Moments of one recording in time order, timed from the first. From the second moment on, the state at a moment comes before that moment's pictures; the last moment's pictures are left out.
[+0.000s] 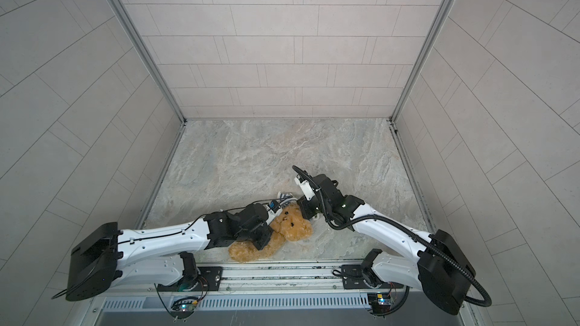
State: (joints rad) left arm -1.08 1.23 0.61 -0.36 0.02 -0.37; right arm 0.71 1.14 0.64 -0.26 -0.18 0.24
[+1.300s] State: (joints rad) left arm -0.92 1.07 0.39 -0.15 0.03 -0.57; right arm 0.88 1.12 0.74 -0.43 -0.01 0.30
